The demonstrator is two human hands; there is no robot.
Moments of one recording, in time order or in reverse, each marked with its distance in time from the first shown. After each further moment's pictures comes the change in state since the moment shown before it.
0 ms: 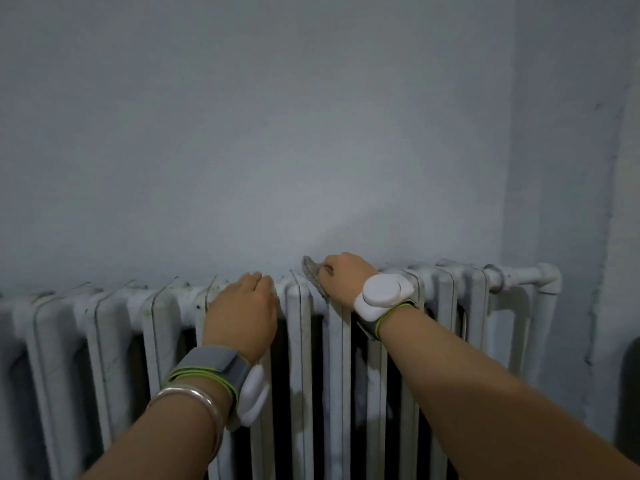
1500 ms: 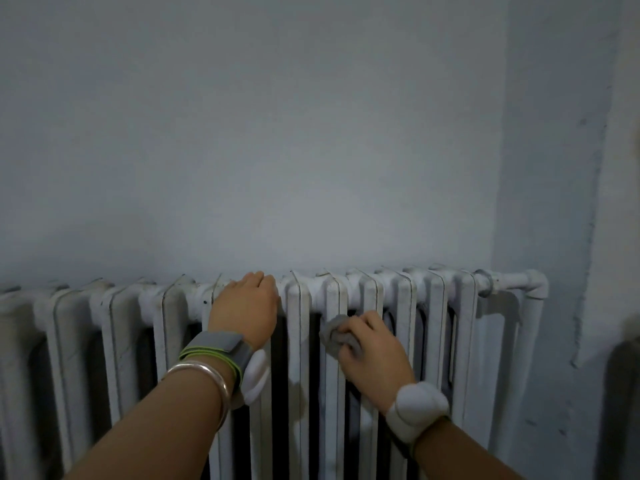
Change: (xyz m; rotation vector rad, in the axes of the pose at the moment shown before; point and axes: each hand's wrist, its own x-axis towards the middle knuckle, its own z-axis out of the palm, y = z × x) left_hand 0.004 0.001 -0.006 0.019 -0.068 0.040; right_hand -0.108 0.042 0.055 0.159 0.392 -0.224
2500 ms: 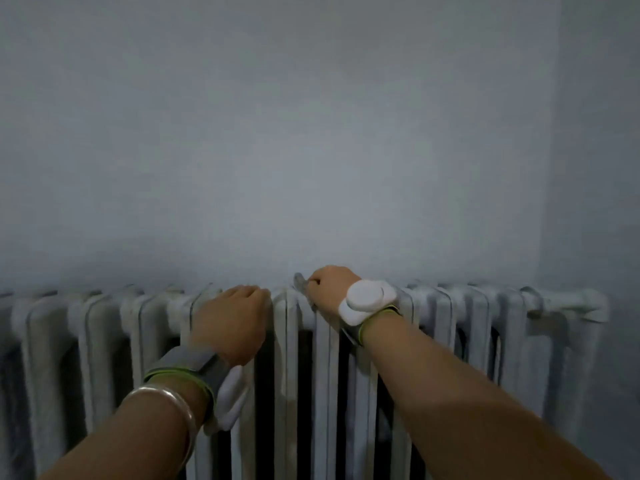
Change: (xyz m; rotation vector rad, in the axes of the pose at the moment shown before) left_hand -0.012 -0.044 -0.021 0.011 -0.029 -0.043; right_hand 0.151 -0.058 0.035 -0.158 -0.552 0.147
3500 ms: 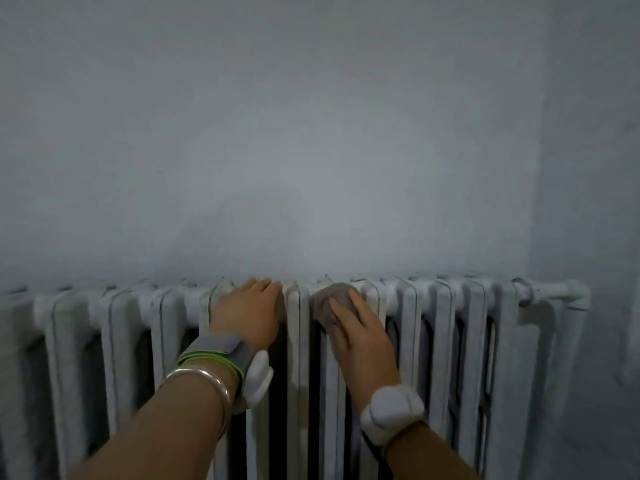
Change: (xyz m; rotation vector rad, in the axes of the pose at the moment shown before) left_hand -0.003 -0.003 -0.004 0.023 -0.074 0.044; right_hand -0.092 0.012 0.087 0.234 0.708 -0.128
